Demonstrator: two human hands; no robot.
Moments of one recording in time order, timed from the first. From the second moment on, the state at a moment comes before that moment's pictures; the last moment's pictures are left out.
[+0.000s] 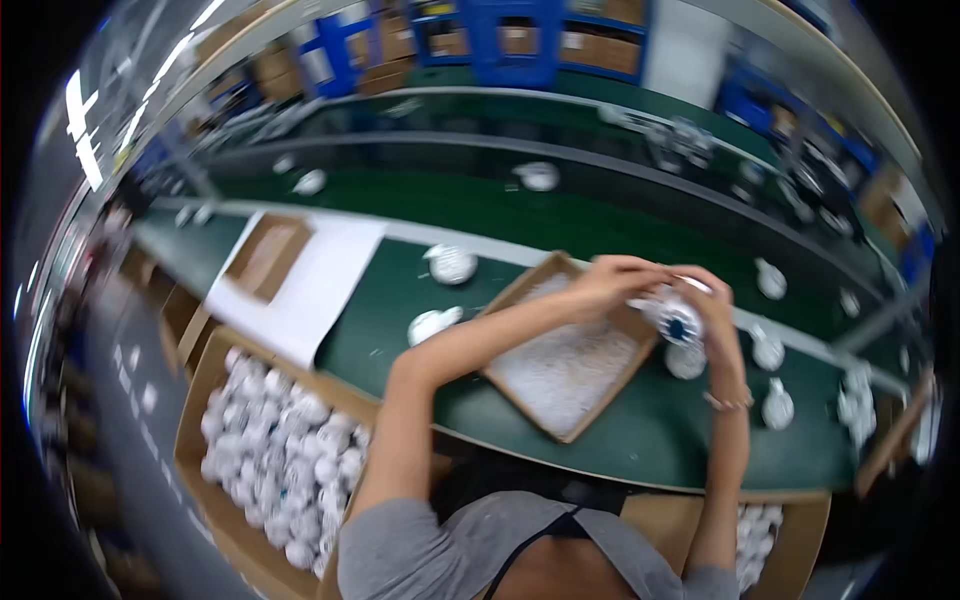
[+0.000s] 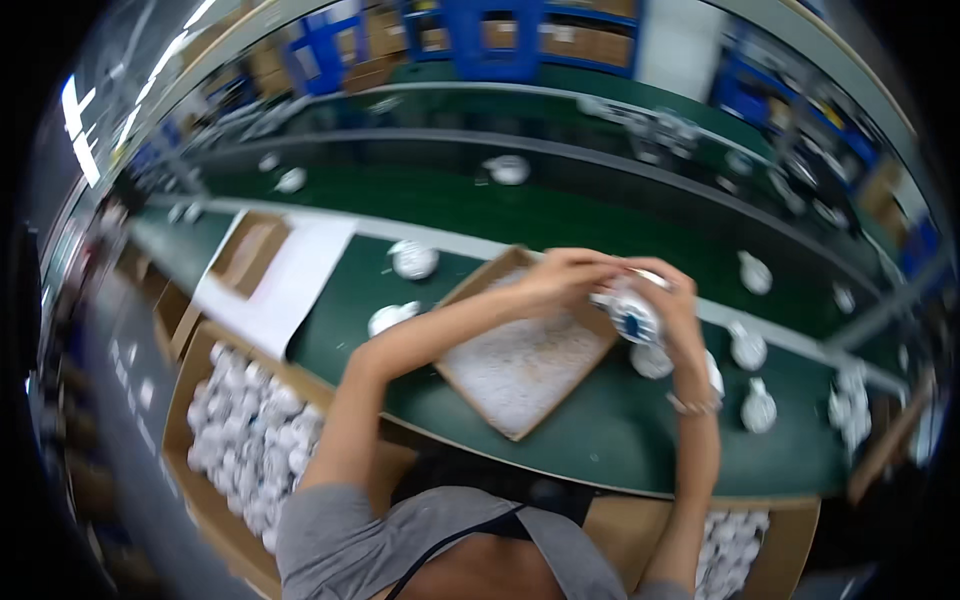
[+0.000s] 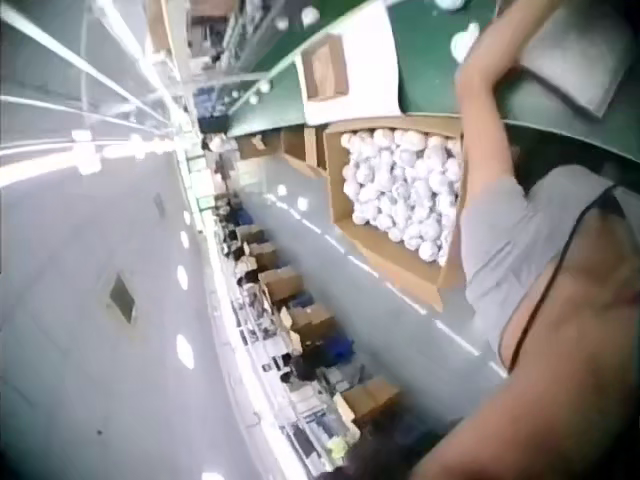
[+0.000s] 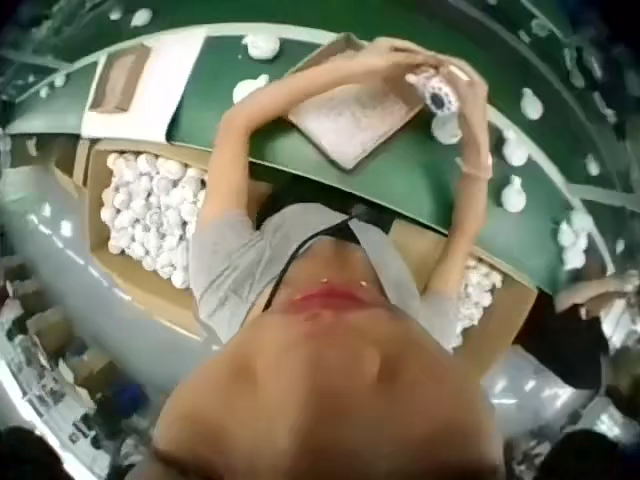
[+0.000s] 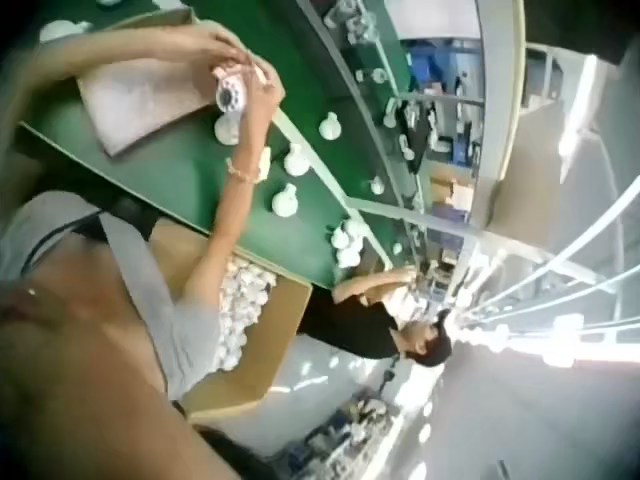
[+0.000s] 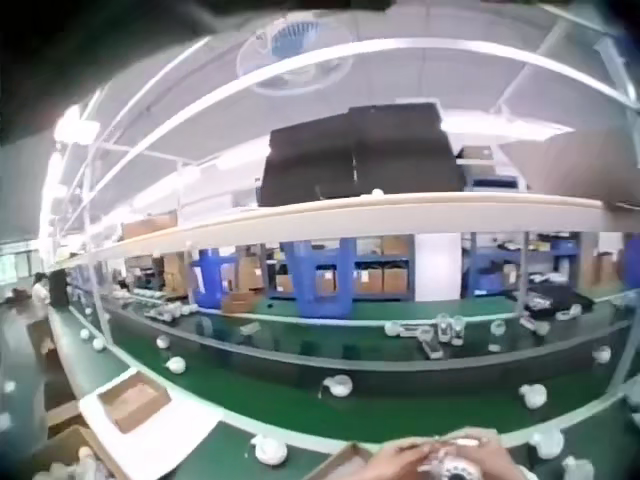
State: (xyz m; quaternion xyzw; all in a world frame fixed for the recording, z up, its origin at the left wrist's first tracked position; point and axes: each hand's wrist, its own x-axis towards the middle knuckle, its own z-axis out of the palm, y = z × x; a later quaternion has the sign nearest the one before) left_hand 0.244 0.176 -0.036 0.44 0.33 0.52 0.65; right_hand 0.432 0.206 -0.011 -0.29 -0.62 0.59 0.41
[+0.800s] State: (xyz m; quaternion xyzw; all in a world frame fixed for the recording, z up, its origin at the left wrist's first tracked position) left_hand 0.238 0.184 -0.043 0.45 0.36 0.53 0.62; right_hand 0.434 0.224 -0.027 -0.18 -0.51 0.74 0.40
